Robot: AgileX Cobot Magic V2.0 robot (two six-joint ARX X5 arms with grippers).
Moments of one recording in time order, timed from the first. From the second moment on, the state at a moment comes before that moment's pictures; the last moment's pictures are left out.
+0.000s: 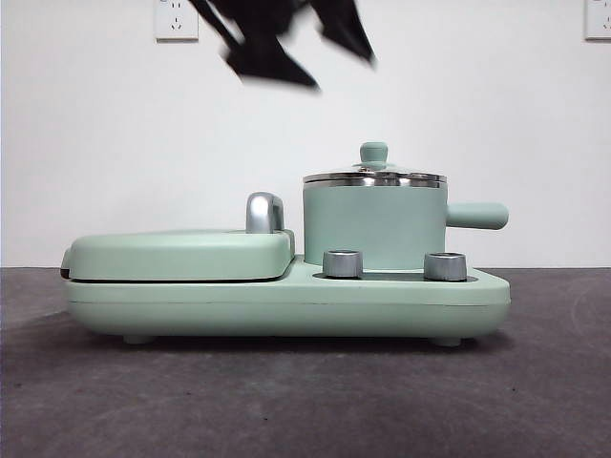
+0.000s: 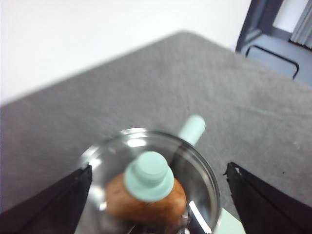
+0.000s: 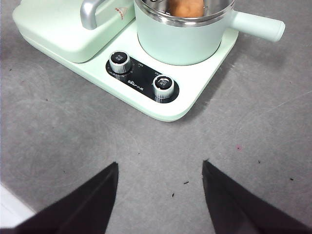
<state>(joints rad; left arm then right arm) -0.59 1.65 1.46 -0.14 0.23 0.01 0.43 0.56 0.93 -1.03 -0.11 -0.05</state>
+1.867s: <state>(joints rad) -0.22 0.43 0.57 -0.28 0.14 0.01 0.43 0.56 0.93 -0.92 -0.18 -0.05</state>
